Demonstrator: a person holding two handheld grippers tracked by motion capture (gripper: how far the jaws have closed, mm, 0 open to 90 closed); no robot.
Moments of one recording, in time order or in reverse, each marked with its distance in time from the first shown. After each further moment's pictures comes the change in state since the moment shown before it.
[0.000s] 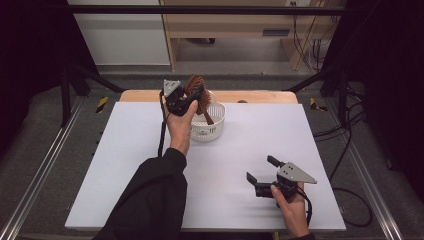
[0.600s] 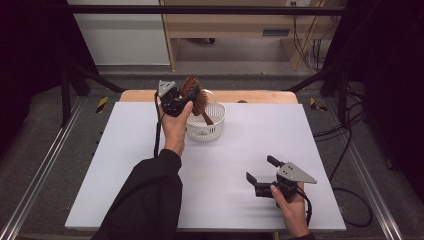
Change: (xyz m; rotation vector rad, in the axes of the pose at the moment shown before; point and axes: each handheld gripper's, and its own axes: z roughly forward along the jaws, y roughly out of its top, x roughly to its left) left arm 0.012 0.000 -0.007 0.020 0.002 -0.021; right arm 0.000 0.000 0.000 0.000 0.002 0.001
